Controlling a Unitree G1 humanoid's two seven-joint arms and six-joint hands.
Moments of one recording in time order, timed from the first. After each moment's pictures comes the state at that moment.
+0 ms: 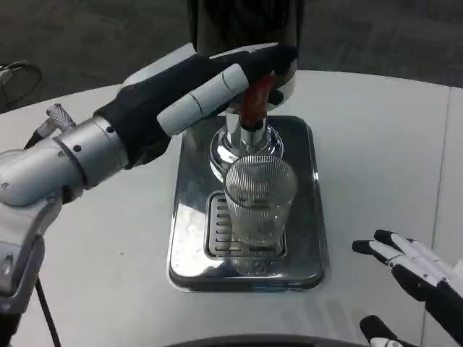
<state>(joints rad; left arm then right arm) -0.78 0.56 -0.04 -0.02 -0.18 0.20 -0.64 0.44 -0.31 -0.27 -1.03 -0.56 0.05 0.64</state>
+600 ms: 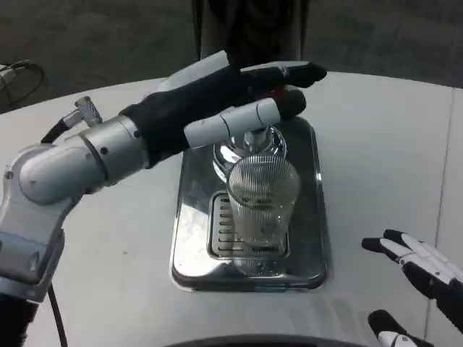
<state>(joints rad) -0.83 0.55 -0.11 0.11 -0.03 -0.04 -0.70 0.45 -0.28 -0.30 -1.03 -0.49 0.09 0.64</state>
